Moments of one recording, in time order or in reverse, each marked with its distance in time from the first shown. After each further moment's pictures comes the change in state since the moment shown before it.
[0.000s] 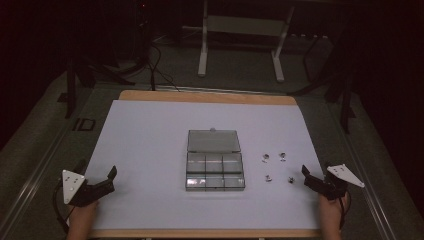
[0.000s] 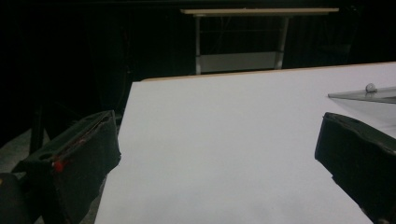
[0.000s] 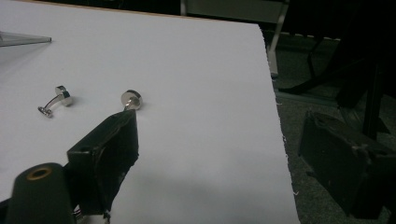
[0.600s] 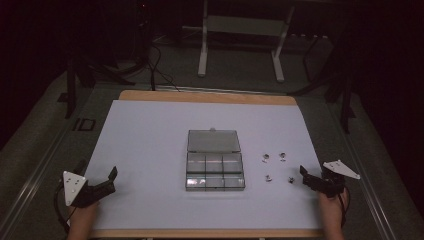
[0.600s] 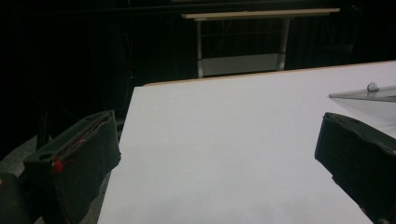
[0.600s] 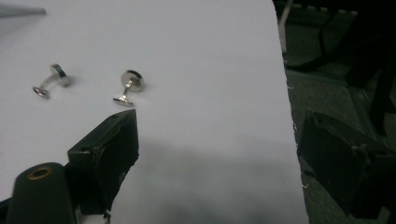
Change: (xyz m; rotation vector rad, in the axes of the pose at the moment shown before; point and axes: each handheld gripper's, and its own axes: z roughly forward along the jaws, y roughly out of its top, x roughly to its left) left arm -0.003 -0.001 -0.001 -0.014 0.005 0.021; right arm 0.000 0.007 0.009 0.124 0.014 -0.011
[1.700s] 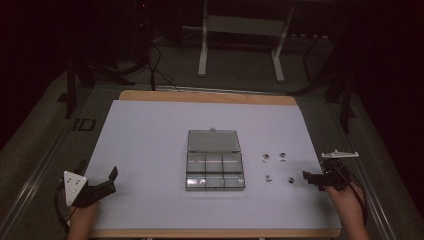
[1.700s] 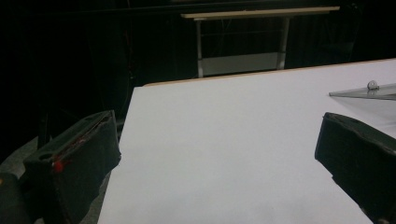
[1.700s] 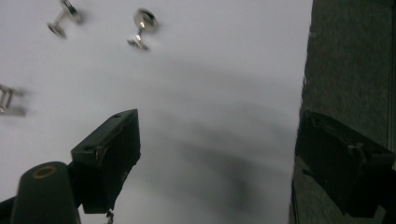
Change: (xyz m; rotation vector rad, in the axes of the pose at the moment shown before) left arm -0.001 0.000 0.000 0.003 0.000 0.010; right arm -0.006 0.044 -0.011 0.411 0.075 -0.038
